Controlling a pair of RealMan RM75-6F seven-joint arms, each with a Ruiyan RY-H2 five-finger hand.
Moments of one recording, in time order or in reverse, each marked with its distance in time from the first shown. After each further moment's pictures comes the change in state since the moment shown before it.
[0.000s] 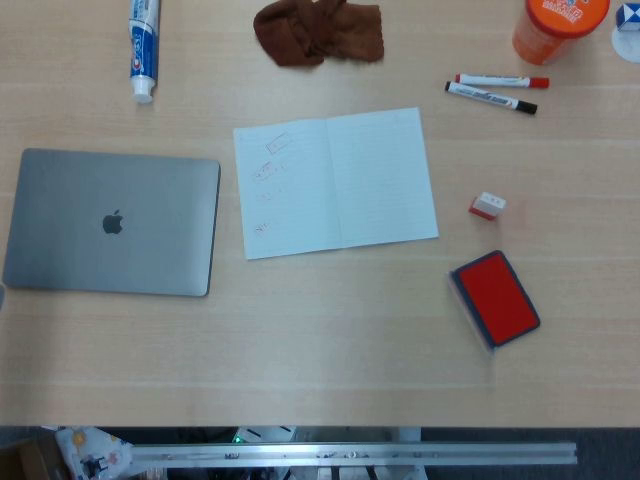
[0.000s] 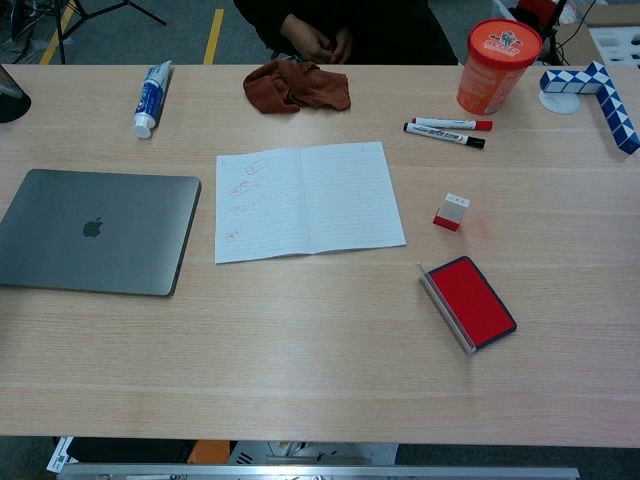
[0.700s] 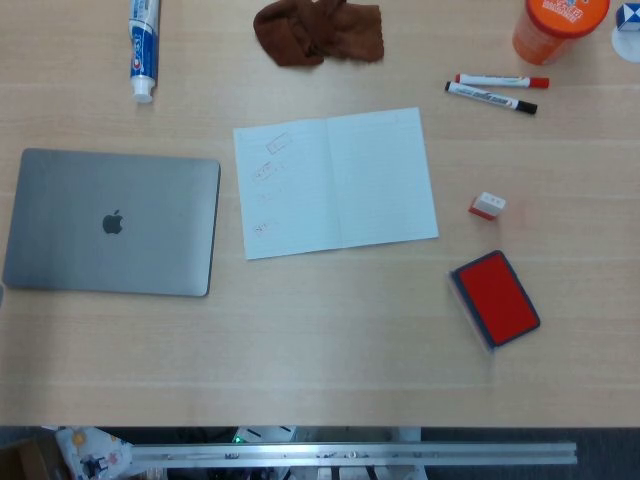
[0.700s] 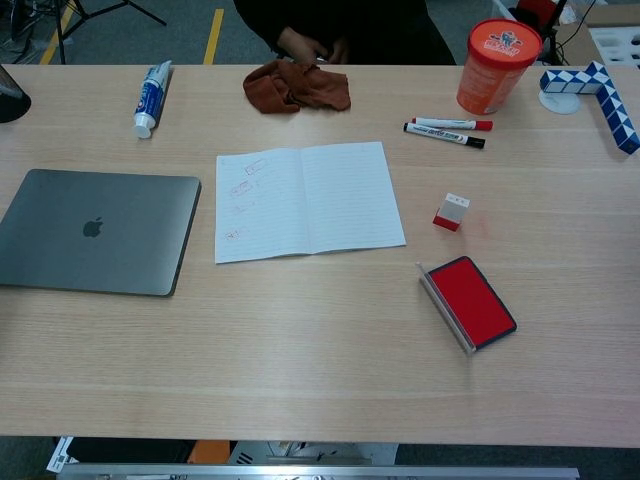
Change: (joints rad) left arm 0.000 0.000 -0.002 0.004 -0.004 0.000 -0.005; right arm 0.050 0.046 0.014 -0.084 -0.018 -0.054 -0.092
